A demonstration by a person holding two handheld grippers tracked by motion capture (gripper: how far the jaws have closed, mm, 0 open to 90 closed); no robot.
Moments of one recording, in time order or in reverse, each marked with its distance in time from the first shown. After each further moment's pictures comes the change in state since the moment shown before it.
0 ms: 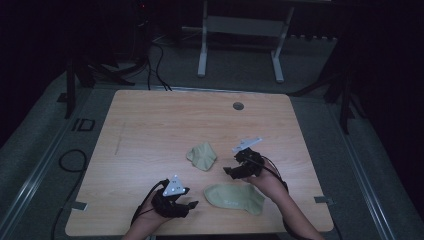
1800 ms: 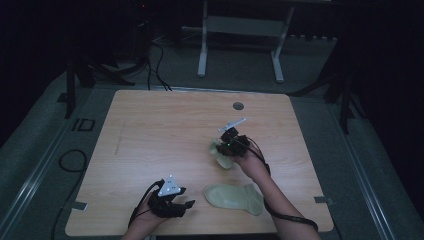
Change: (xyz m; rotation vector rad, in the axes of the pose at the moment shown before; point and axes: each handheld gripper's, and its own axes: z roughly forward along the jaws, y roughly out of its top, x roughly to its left) left arm 0.004 -0.007 -0.003 -0.022 0.016 -0.039; right arm -0.012 0.059 0.017 0.011 -0.040 0.067
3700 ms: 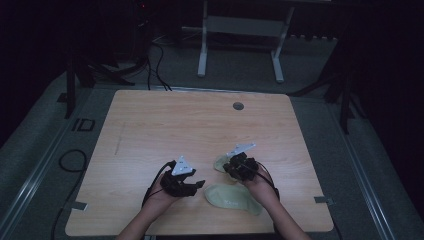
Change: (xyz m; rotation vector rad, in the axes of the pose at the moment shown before) left arm 0.017 0.061 0.025 -0.037 0.040 0.031; right arm 0.026 -0.064 -0.010 -0.032 0.002 -0.033
